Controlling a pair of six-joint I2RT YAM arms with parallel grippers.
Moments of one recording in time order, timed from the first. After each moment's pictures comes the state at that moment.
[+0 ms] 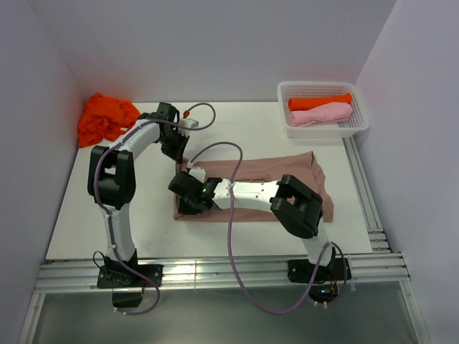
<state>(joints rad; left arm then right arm) -0.25 2.05 1.64 -0.82 0.27 0.31 1.13 2.01 1.46 -0.43 0.16 1.10</state>
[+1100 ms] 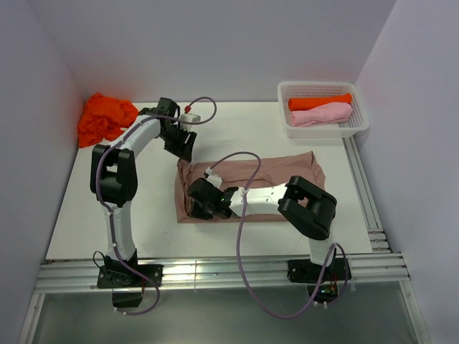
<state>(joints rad) -0.26 2.09 1.74 -0.87 0.36 0.27 1.09 1.89 1.12 -0.11 0.14 1.22</state>
